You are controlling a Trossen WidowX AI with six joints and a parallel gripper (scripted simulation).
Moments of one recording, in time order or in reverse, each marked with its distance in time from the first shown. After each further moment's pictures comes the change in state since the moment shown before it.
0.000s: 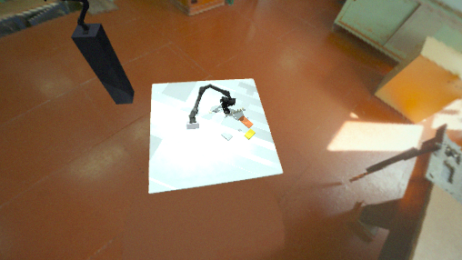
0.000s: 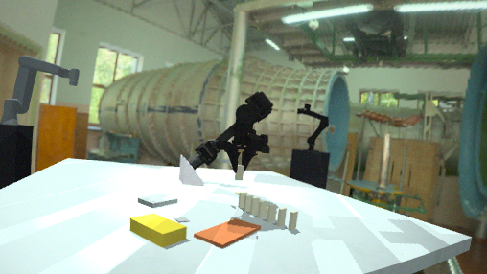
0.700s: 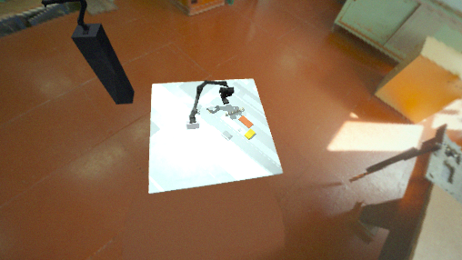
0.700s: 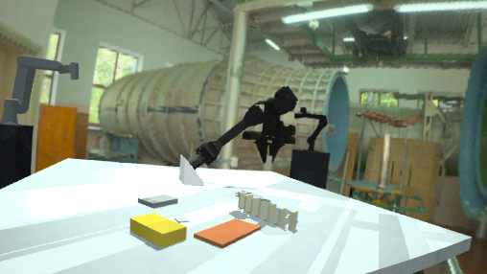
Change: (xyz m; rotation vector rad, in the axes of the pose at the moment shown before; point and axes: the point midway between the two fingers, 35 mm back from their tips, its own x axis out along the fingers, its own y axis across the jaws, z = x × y) arm -0.038 0.094 0.019 0.009 -0.044 -0.005
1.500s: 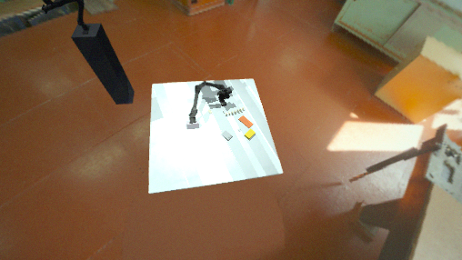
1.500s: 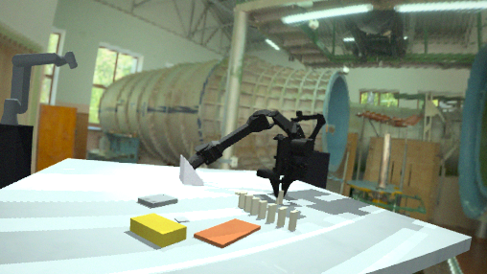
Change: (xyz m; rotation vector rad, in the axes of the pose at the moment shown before) arm 0.117 0.071 -0.001 -0.014 0.040 0.025
